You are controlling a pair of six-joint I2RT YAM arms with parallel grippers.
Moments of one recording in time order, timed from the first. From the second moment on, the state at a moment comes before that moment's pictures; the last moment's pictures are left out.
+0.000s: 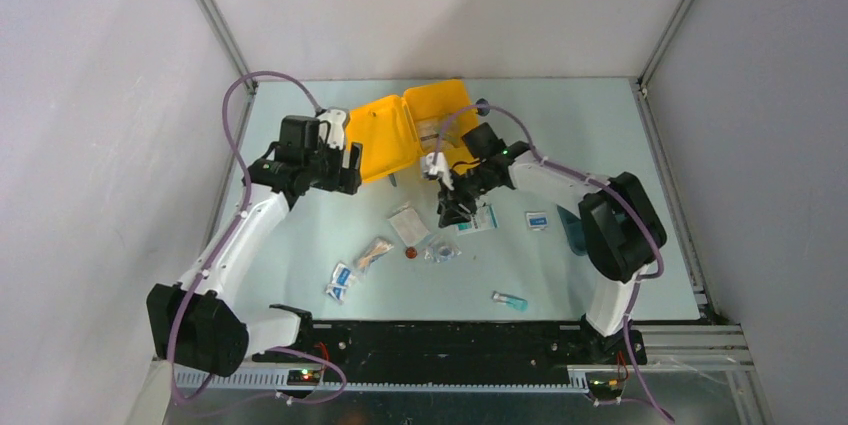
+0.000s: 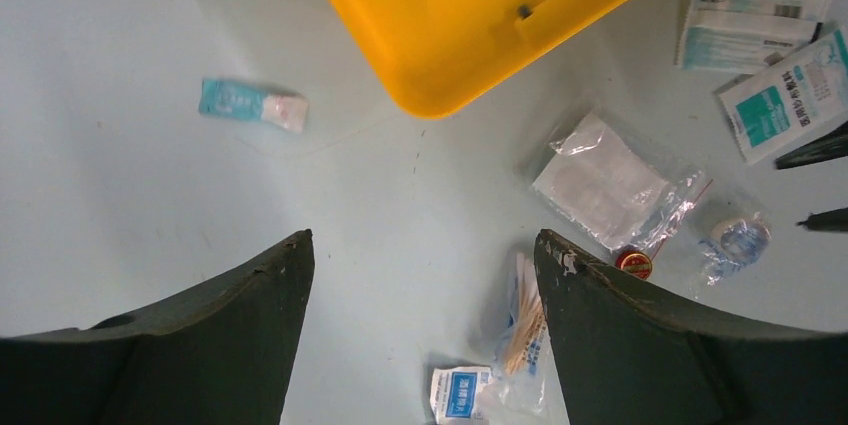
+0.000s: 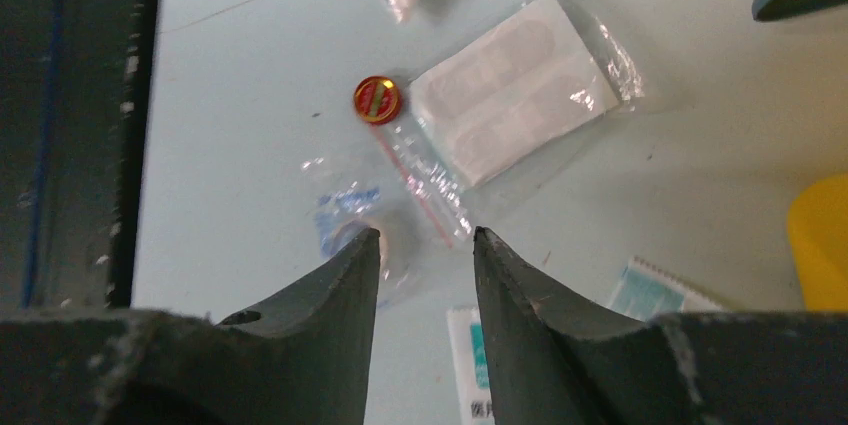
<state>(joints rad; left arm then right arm) -0.24 1.22 1.07 -0.62 0.08 0.02 0.59 1.81 1.29 -0.57 -0.88 -0.79</state>
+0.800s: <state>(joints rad) -0.16 1.14 1.05 -0.64 0.06 -0.03 0.77 2.02 1.31 -0.23 -0.49 -0.45</state>
